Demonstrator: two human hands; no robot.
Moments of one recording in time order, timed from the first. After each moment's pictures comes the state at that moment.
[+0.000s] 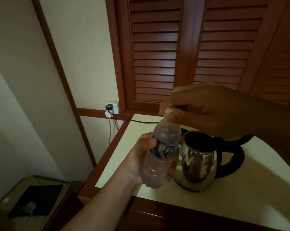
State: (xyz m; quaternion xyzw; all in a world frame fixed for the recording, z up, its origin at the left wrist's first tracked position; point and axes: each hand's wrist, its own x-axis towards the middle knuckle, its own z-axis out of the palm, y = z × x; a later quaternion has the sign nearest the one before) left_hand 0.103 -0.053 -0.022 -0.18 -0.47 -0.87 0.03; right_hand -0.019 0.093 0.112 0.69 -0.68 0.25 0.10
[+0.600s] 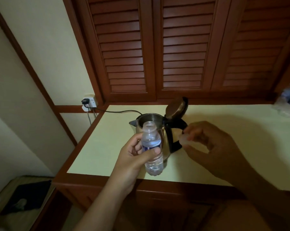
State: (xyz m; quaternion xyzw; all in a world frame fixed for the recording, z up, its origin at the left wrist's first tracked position) left_hand 0.097 0.071 -0.056 0.08 -0.62 -0.75 0.21; right_hand -0.035 0.269 -0.029 0.47 -0.71 0.53 0.03
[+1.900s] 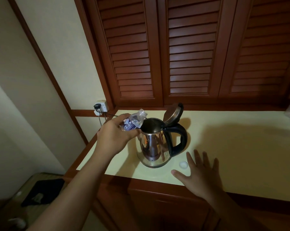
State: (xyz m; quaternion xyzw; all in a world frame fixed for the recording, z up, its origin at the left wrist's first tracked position) left_hand 0.083 0.026 0.003 0.28 -0.85 -0.33 0.29; right_hand -0.067 0.259 -0.165 0.30 -0.95 0.08 -0.03
